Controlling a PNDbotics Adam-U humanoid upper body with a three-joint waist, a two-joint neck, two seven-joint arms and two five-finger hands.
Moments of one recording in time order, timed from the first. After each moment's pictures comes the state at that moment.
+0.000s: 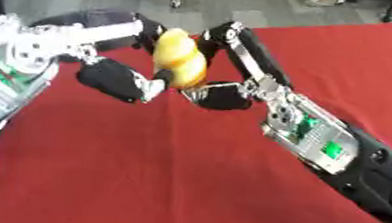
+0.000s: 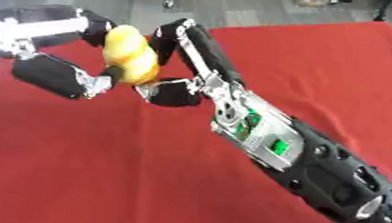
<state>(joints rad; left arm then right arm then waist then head) -1.20 0.31 -0.66 -1.49 -0.29 0.32 -0.55 -0.57 -0.74 0.47 -1.98 0.10 0.38 -0.30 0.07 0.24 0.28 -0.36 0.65</state>
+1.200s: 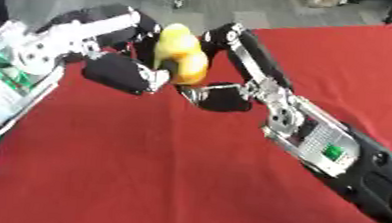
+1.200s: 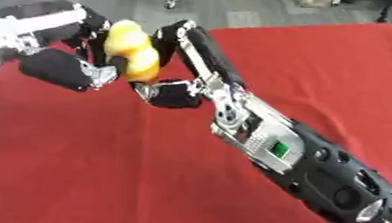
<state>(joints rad) -1.19 0.30 -0.66 -1.48 -0.11 0.42 -0.37 -0.57 -0.73 0.47 -1.99 0.11 0.39 -0.30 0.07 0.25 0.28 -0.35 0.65</state>
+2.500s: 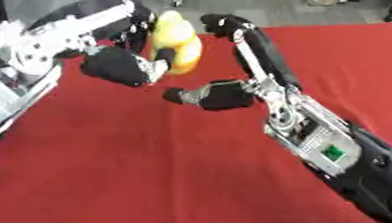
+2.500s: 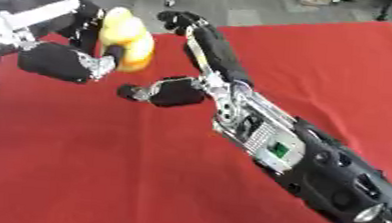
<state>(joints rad) -1.18 0.34 -0.67 -1.51 -0.17 0.40 -0.31 -0.55 -0.73 0.45 -1.99 0.26 0.58 -0.31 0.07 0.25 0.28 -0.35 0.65</state>
